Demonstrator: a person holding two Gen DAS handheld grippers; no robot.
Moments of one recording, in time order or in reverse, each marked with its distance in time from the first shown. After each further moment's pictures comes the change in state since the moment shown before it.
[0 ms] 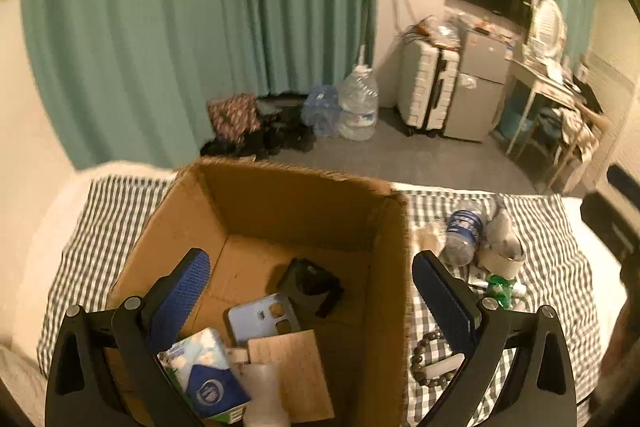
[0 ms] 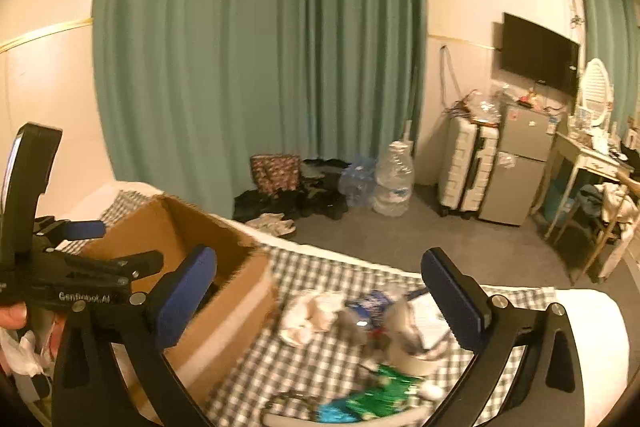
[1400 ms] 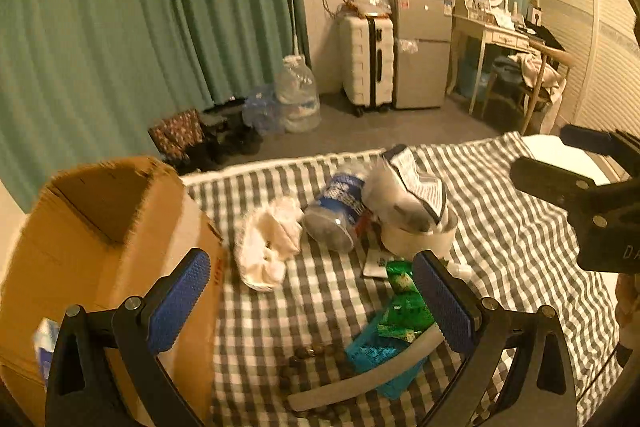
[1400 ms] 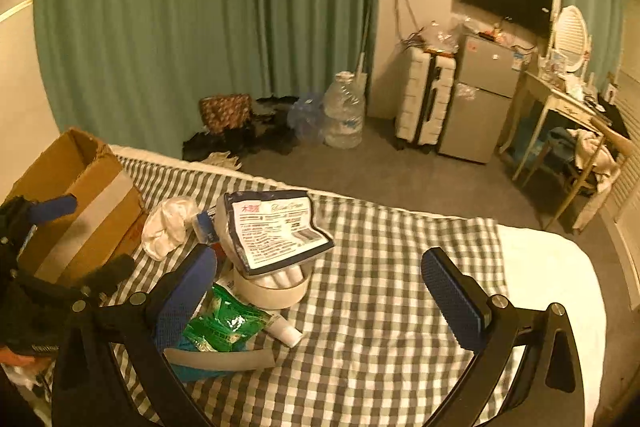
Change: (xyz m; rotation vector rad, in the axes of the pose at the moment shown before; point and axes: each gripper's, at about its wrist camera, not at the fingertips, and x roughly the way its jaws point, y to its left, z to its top) left arm 0.058 -0.167 -0.041 0.177 0.028 -0.075; right arm 0.028 -0.159 -0.067 0.045 0.232 -0.064
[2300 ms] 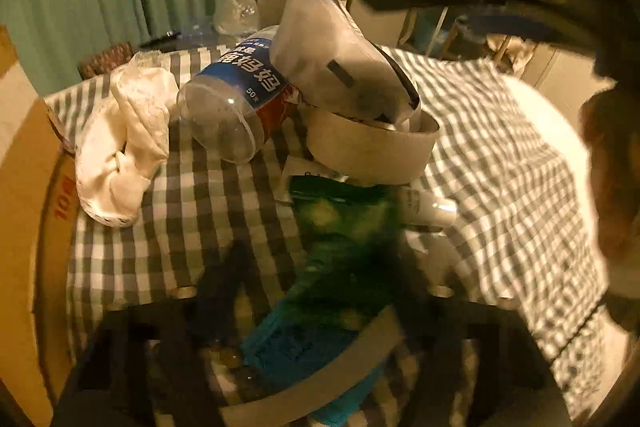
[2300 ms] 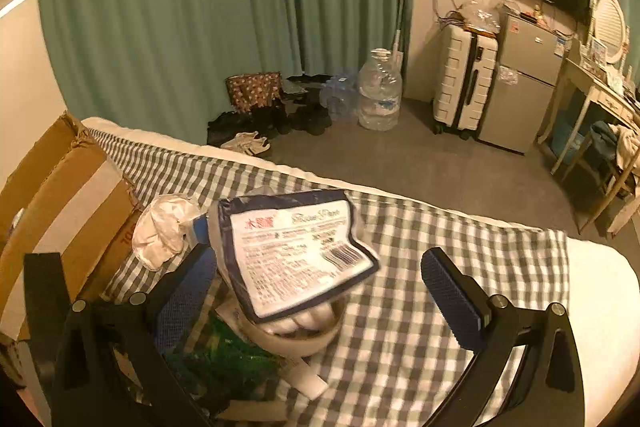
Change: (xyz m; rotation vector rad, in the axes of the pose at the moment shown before) left arm 0.085 -0.029 -0.050 -0.050 0.207 -0.256; right arm 0.085 0.018 0.009 -0.030 0.077 0.124
